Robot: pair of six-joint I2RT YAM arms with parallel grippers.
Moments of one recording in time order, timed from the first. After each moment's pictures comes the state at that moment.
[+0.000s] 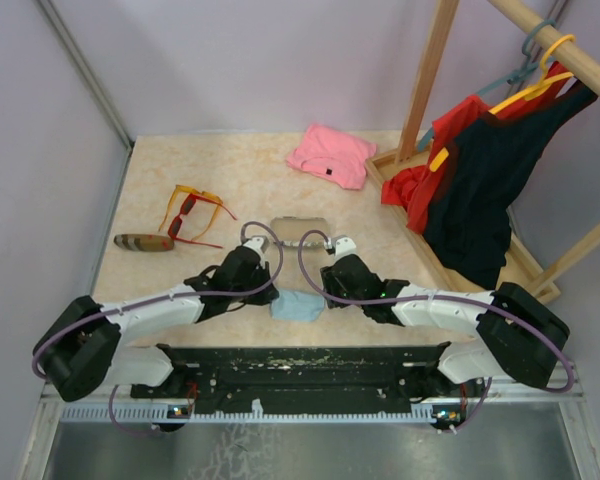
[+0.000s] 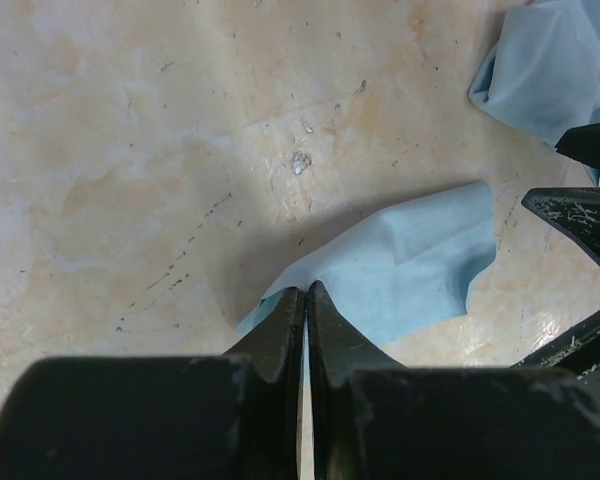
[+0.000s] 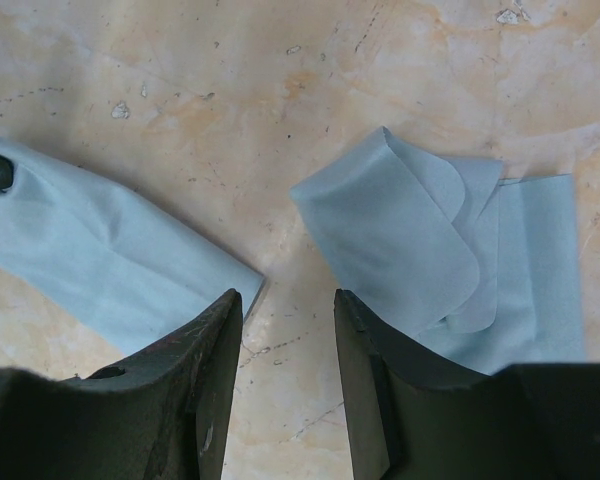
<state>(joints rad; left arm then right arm) -0.78 1.27 0.50 0.00 -0.03 -0.61 0.91 1.31 0.53 0.03 0.23 0.42</state>
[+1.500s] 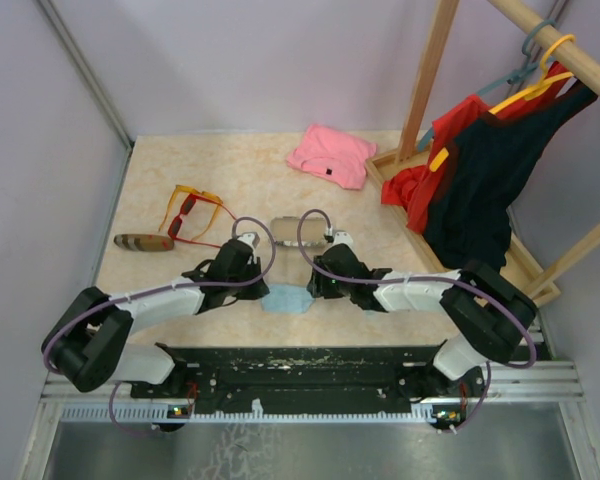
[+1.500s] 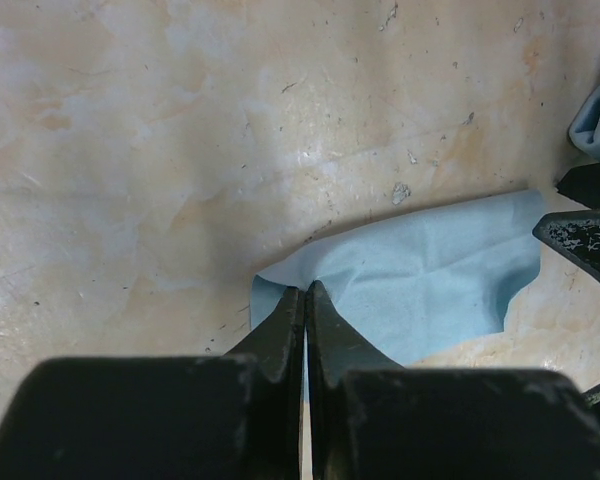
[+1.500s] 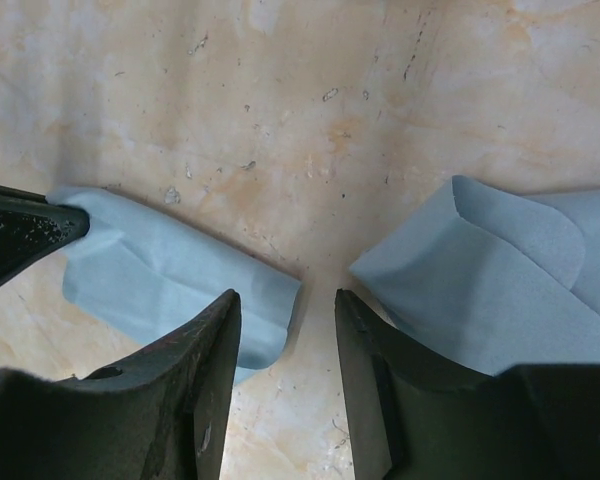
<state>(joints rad) -0.65 1.35 0.51 0.00 0.01 -0.57 0.86 1.52 0.63 0.13 0.12 0.70</state>
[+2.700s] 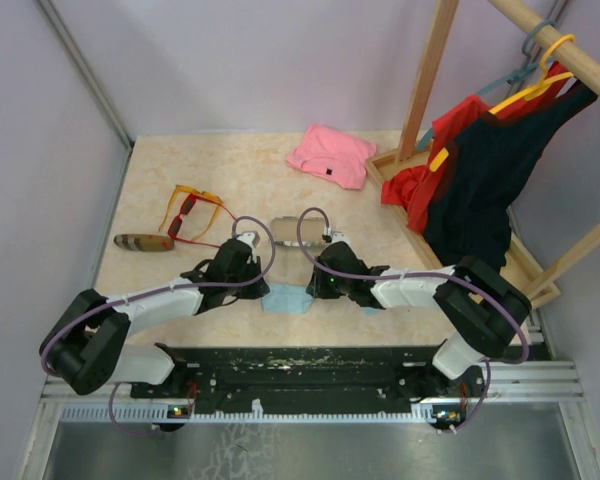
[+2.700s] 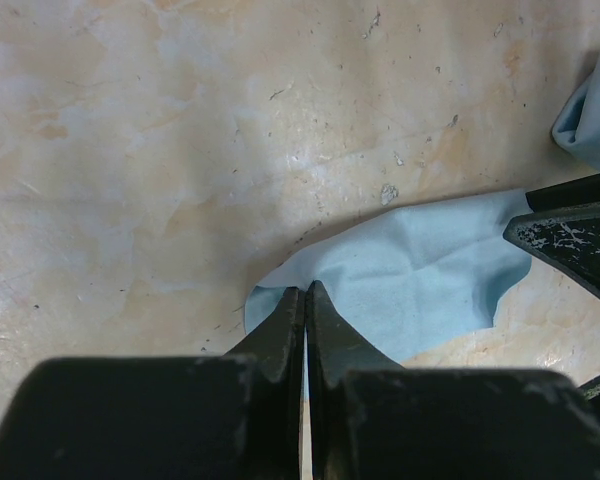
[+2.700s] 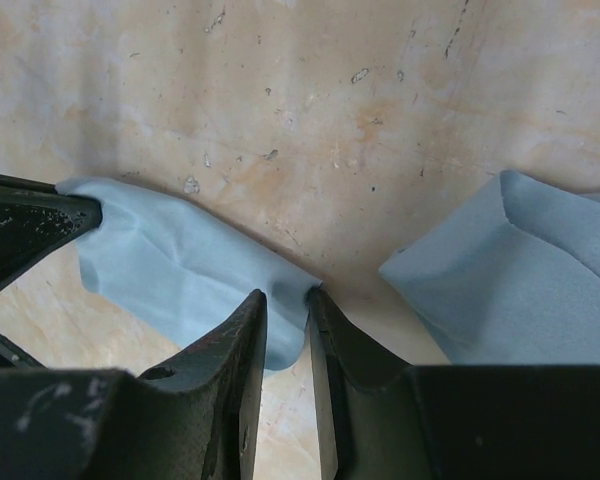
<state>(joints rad) -0.65 1.33 0.51 0.00 0.01 -0.56 0.84 1.56 0.64 0.12 0.02 0.75</state>
